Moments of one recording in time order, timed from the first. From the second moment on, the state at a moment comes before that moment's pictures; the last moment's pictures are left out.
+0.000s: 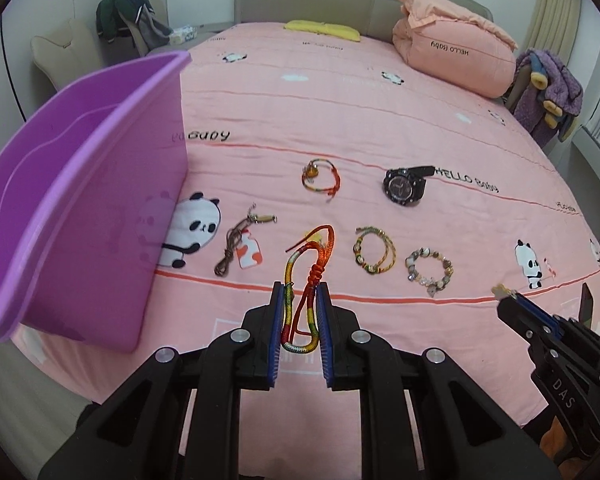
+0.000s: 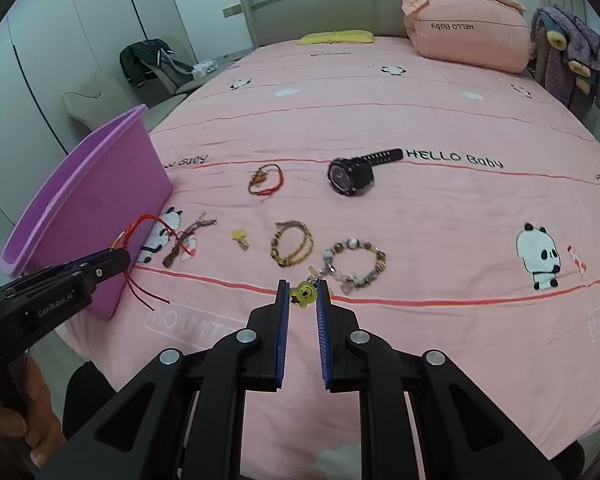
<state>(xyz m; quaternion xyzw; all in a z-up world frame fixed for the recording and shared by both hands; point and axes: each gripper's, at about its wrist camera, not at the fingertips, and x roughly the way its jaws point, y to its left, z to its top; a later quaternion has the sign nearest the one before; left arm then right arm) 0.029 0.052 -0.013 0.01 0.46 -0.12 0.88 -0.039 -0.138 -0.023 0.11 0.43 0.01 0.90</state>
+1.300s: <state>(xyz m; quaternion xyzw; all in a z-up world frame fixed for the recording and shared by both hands) 0.108 0.287 0.034 -0.03 0.43 0.06 0.90 0.124 0.154 0.055 0.01 0.41 0.27 0.87</state>
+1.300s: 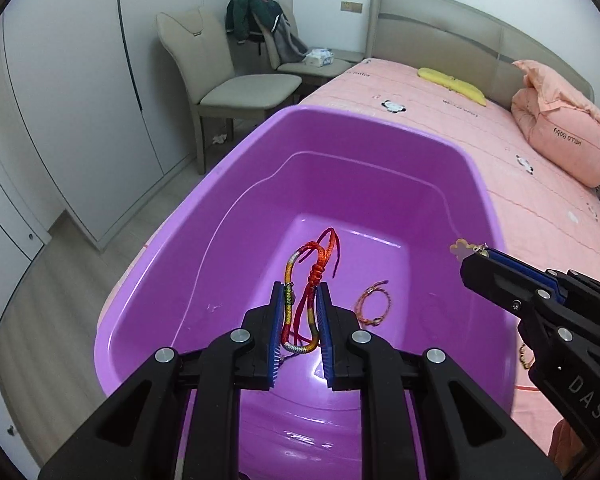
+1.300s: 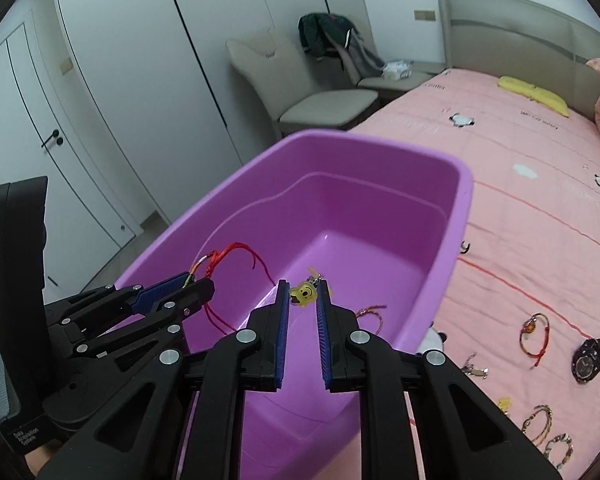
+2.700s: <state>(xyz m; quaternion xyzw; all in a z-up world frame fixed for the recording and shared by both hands) 0.057 0.288 0.044 -0.06 0.40 0.13 0.90 0.079 0.109 0.065 0.04 0.38 0.24 0.89</state>
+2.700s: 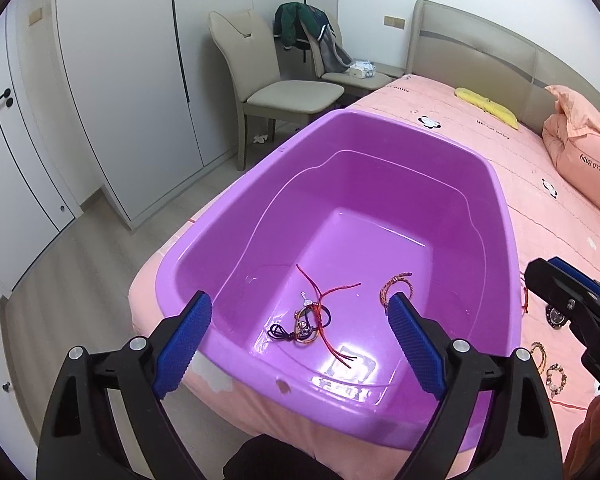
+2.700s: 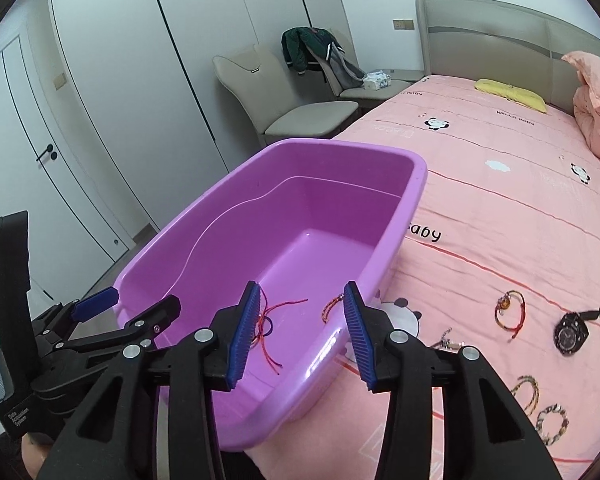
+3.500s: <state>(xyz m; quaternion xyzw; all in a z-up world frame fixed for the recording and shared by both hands) 0.006 0.176 0.064 -0.03 0.38 0.02 0.92 -0.010 -0.033 0.046 0.10 0.38 0.13 0.91</state>
